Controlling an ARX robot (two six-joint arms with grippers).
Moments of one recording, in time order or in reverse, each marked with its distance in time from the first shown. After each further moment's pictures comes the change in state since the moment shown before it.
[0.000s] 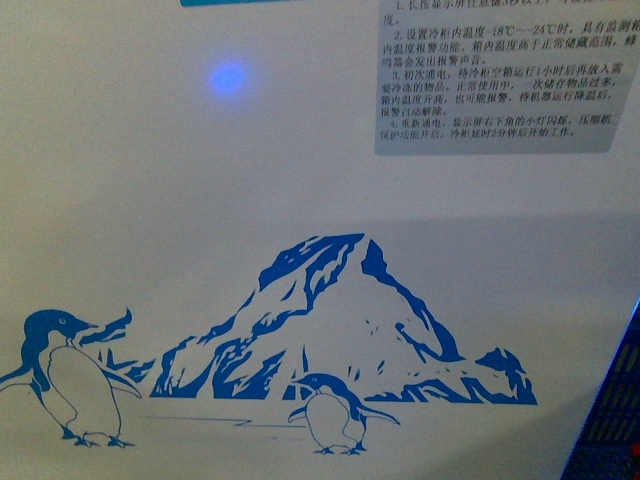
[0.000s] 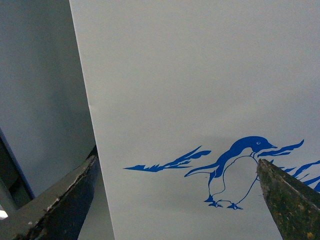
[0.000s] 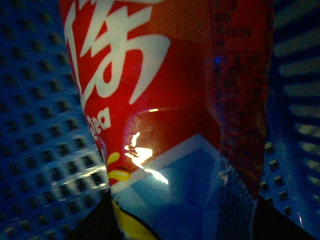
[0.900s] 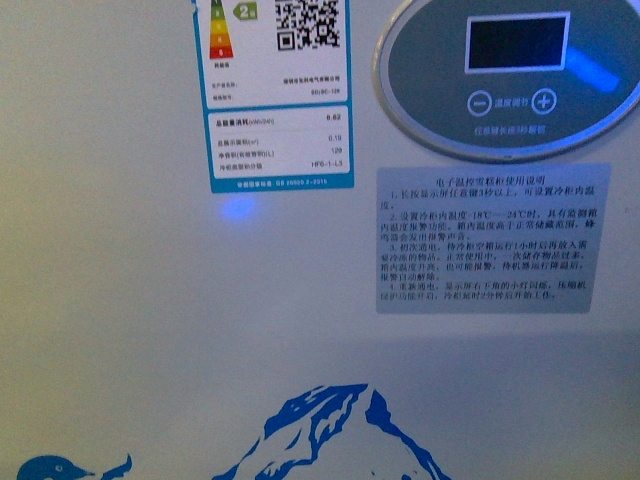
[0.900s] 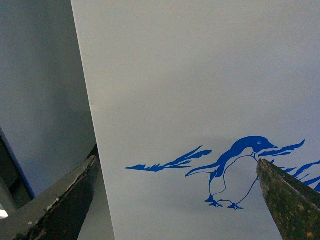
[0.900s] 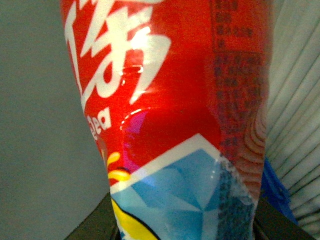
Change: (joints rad) left arm 0.000 0.000 0.000 0.000 0.000 0.000; right arm 0.161 -1.752 -0.572 -0.372 -0.093 0.011
